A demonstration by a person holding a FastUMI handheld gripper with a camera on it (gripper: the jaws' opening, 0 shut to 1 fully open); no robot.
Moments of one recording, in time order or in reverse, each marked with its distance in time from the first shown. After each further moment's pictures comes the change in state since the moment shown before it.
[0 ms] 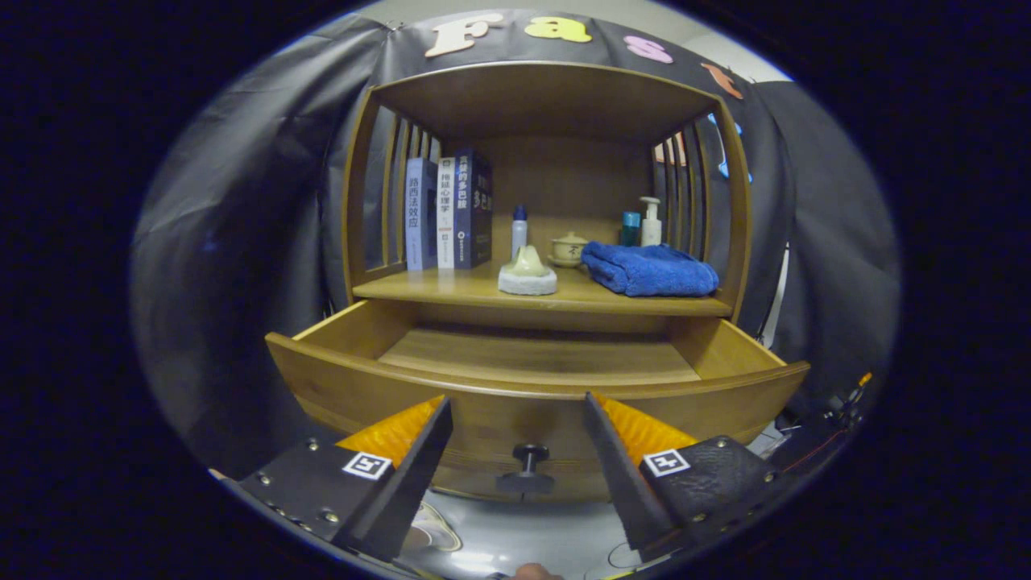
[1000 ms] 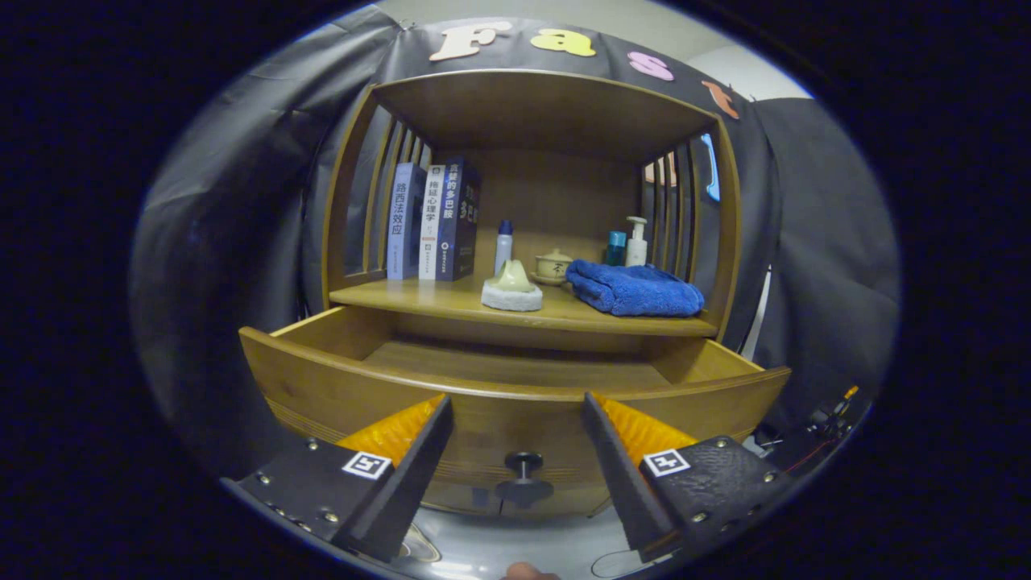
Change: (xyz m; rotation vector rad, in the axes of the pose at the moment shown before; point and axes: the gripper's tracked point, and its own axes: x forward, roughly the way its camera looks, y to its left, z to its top) arm 0.017 -0.006 0.007 -0.045 -0.078 -0.078
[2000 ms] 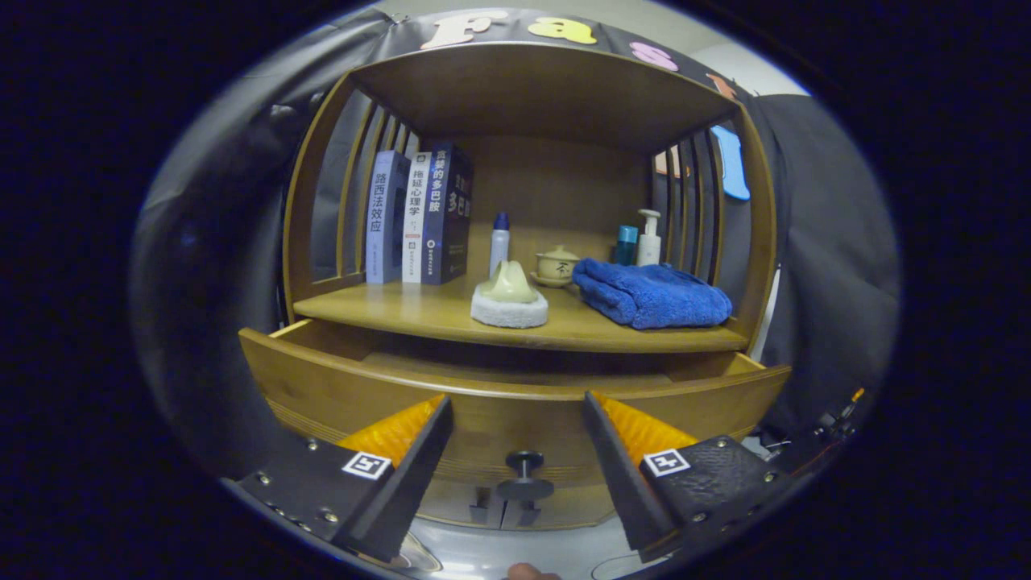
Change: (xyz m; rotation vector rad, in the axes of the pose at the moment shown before) arm 0.077 0.004 0.011 0.008 0.029 -0.007
